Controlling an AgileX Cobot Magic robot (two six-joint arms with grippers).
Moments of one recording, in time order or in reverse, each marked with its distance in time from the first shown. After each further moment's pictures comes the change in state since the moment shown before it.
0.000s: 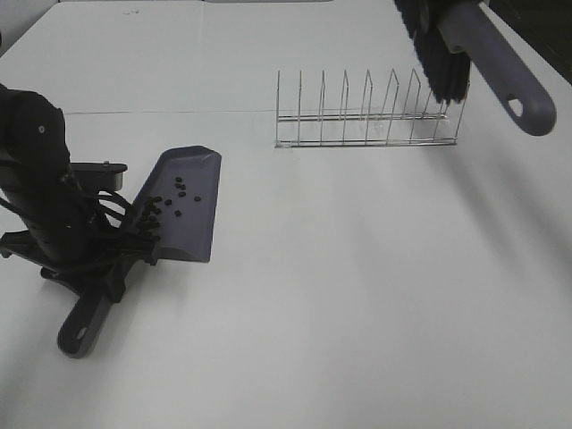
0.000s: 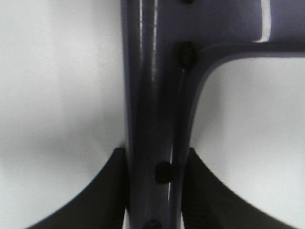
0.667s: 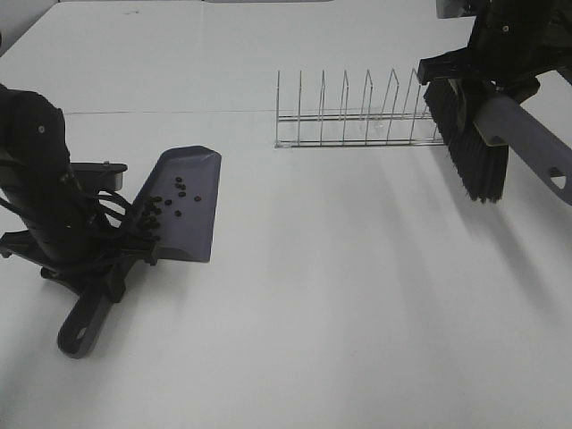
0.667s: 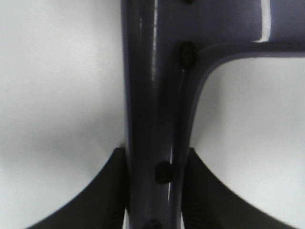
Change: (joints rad) left arm 0.000 0.000 0.000 0.000 0.000 0.001; right arm -0.130 -0.022 0.321 0.146 -0.001 0.001
